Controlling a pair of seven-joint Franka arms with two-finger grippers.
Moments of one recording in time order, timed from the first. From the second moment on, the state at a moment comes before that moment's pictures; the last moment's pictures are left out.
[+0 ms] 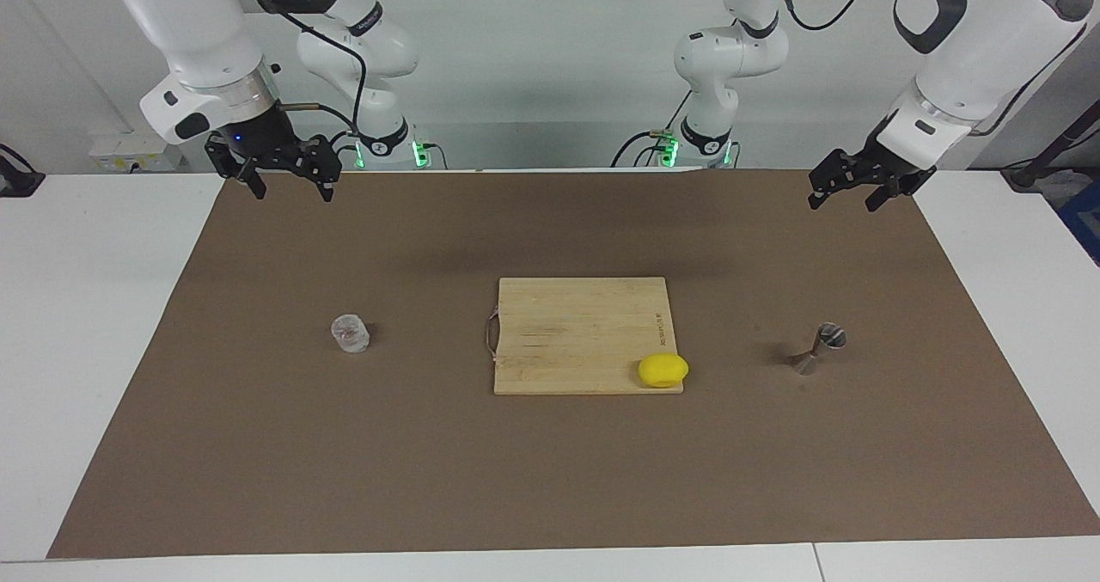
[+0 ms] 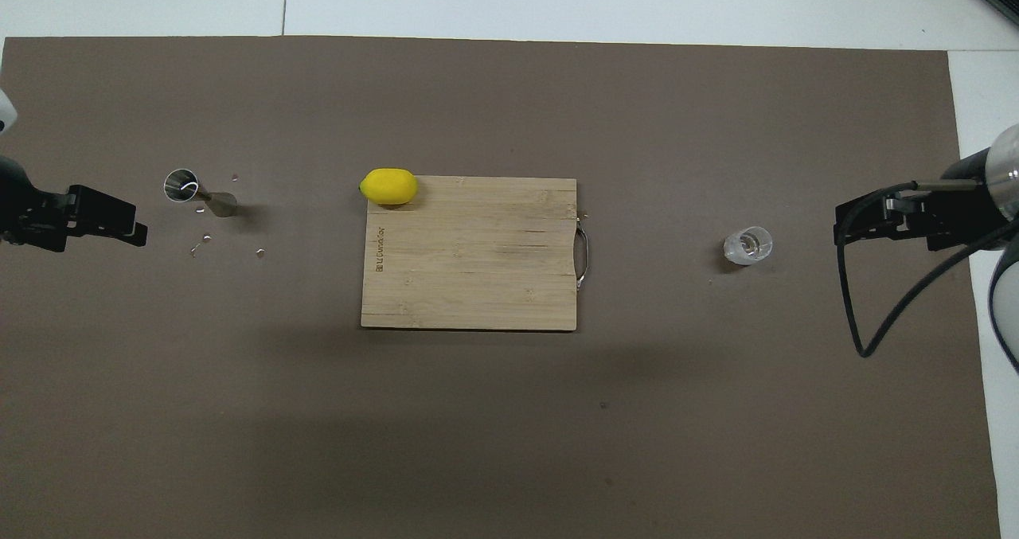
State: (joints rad) left arm 0.10 0.05 -0.08 -1.60 -0.15 1.52 0.01; right arm -0.03 0.00 0.10 -1.57 -0.01 1.52 0.14
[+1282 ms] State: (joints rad) left arm 0.23 0.36 0.15 -1.71 -0.99 1.76 -1.11; right arm -0.03 0.00 0.10 -1.57 -0.01 1.52 0.14
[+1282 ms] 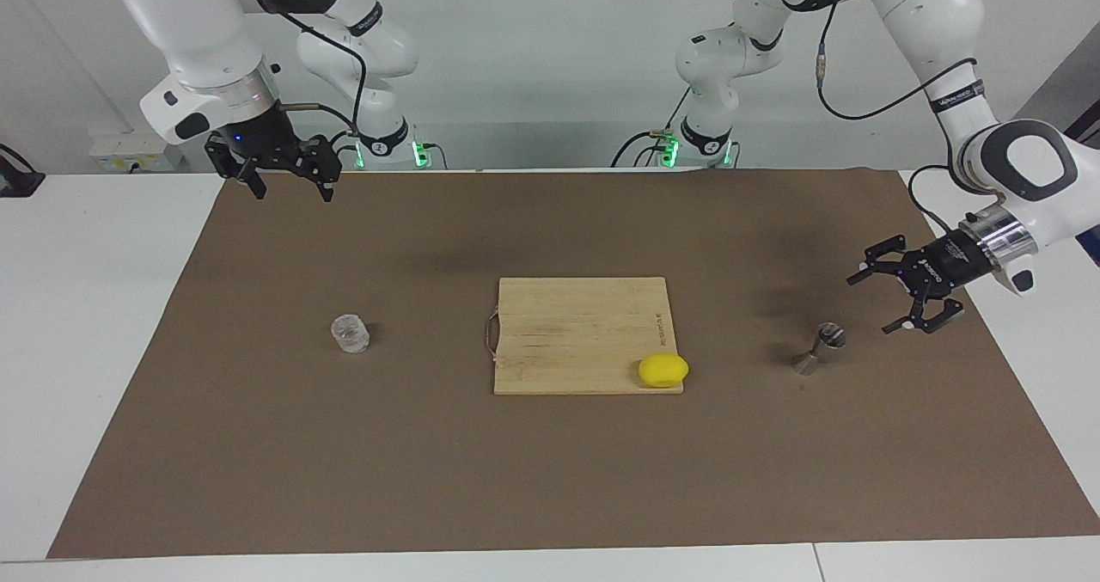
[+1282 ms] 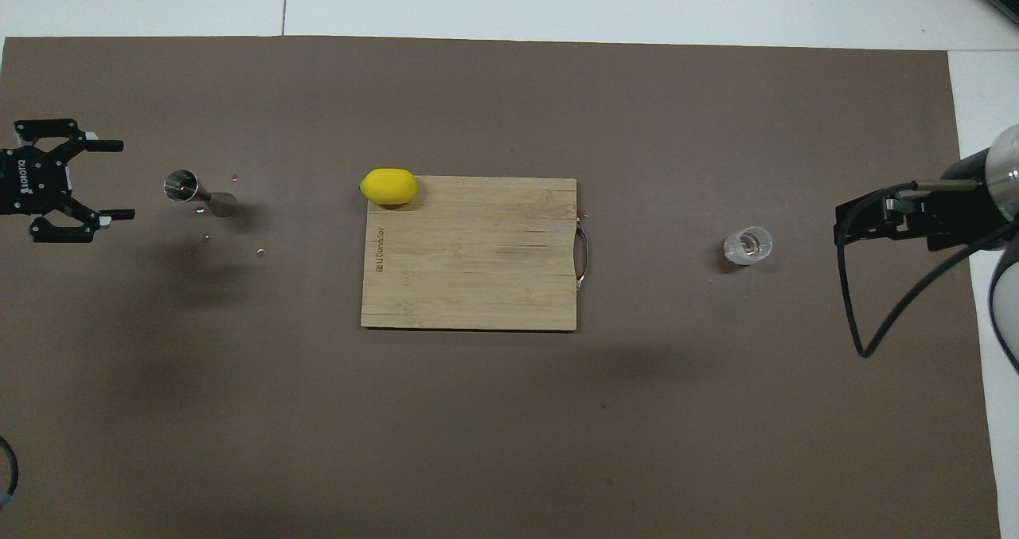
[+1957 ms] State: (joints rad) left arm 0.26 0.37 0.14 -1.87 -1.22 1.92 -1.18; right arm -0.03 0.00 0.10 -1.57 -0.01 1.52 0.14
